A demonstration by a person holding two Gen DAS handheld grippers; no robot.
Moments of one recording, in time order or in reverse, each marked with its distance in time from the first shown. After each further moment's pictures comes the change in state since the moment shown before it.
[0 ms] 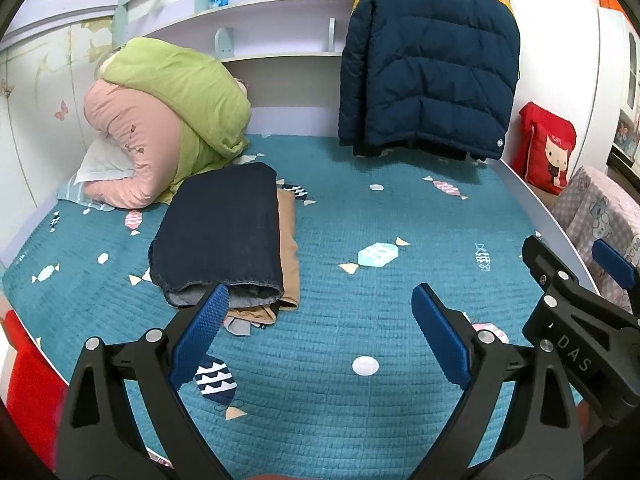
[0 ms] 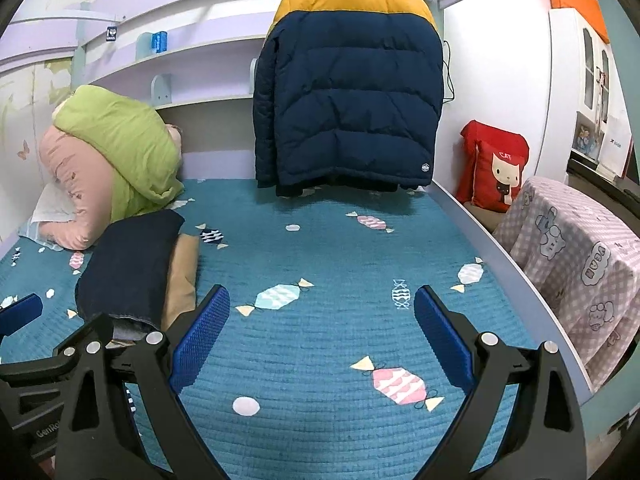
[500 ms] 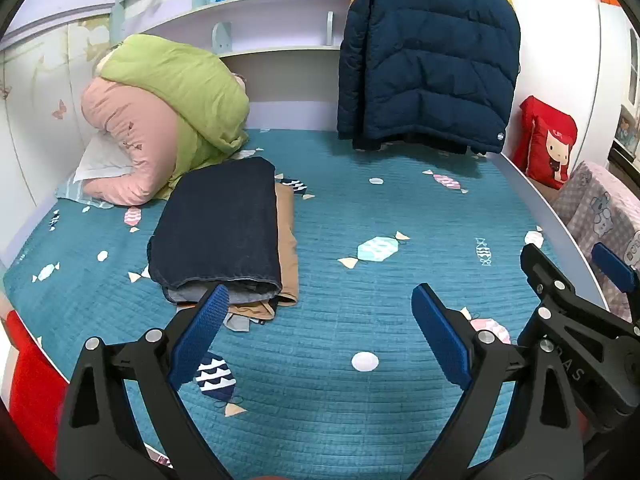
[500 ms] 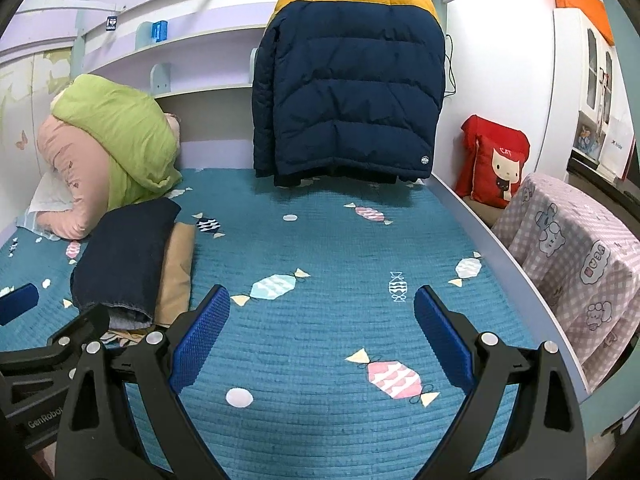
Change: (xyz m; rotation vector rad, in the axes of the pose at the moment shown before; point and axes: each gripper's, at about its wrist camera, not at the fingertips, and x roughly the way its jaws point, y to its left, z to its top) left arm 0.007 0.000 0.000 0.009 0.022 -0.001; right arm 0.003 0.001 -0.005 -0.023 0.023 -0.013
